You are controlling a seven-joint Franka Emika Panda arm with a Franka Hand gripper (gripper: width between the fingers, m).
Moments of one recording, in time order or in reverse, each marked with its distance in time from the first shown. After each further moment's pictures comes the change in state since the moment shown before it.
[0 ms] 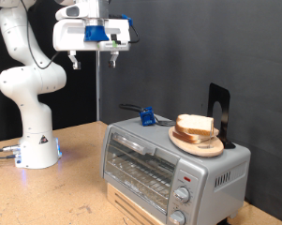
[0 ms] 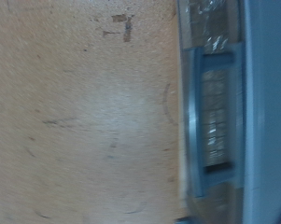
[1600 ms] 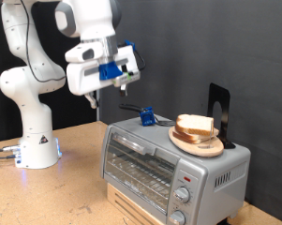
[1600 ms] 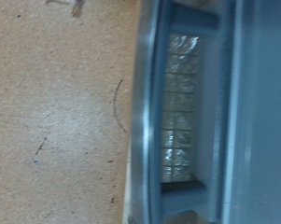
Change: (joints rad) arm 0.051 0.223 -0.084 -0.048 0.138 0.208 -0.203
